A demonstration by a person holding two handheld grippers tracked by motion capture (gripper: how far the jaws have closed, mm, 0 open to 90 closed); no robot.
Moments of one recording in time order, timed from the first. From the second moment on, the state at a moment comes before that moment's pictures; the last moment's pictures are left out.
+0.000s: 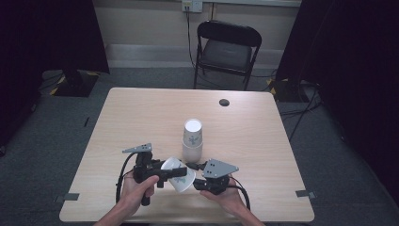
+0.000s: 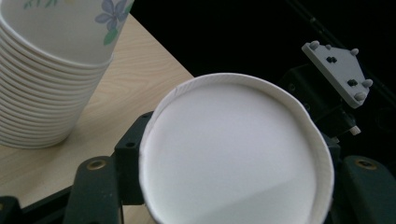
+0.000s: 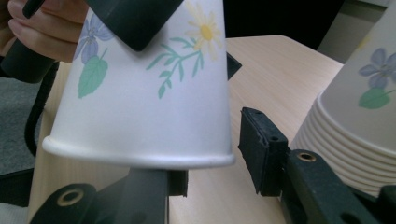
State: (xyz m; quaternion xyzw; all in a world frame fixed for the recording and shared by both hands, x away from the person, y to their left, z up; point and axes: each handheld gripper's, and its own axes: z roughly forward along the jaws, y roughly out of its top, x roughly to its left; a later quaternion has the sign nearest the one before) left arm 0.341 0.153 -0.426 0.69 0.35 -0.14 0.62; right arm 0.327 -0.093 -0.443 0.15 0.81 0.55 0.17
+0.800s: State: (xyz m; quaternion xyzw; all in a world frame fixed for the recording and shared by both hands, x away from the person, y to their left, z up) left arm 0.340 0.157 -0.428 0.69 0.34 -0.11 0.63; right arm 0.326 -0.098 -0.438 0.14 0.81 0.55 0.17
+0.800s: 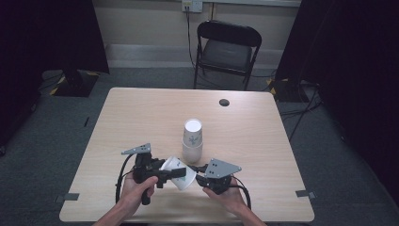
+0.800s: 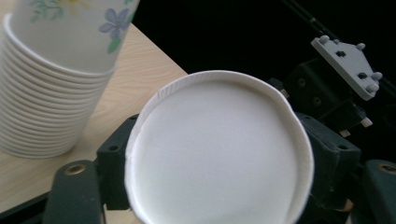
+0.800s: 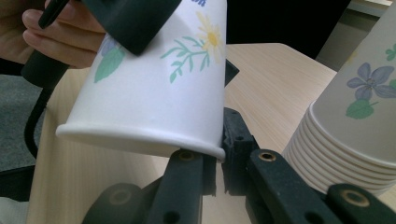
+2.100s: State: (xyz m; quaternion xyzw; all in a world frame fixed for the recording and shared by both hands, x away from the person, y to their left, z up) left arm 0.324 0.142 -0.424 0.80 0.25 0.08 0.54; right arm 0.351 -0.131 -0.435 0.23 0.85 0.46 0.07
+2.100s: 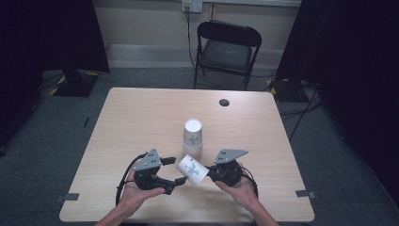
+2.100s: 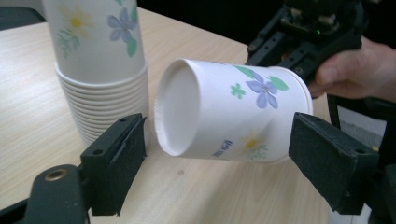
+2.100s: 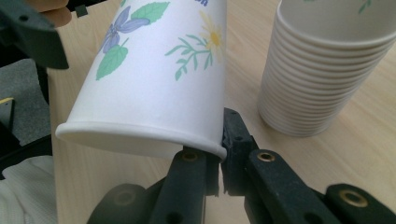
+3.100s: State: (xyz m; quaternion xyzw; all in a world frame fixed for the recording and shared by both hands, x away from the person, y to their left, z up) left arm 0.312 0.133 -0.420 0.82 0.19 0.17 0.52; right arm 0.361 -0.106 -0.439 0.26 0.89 0.37 0.01
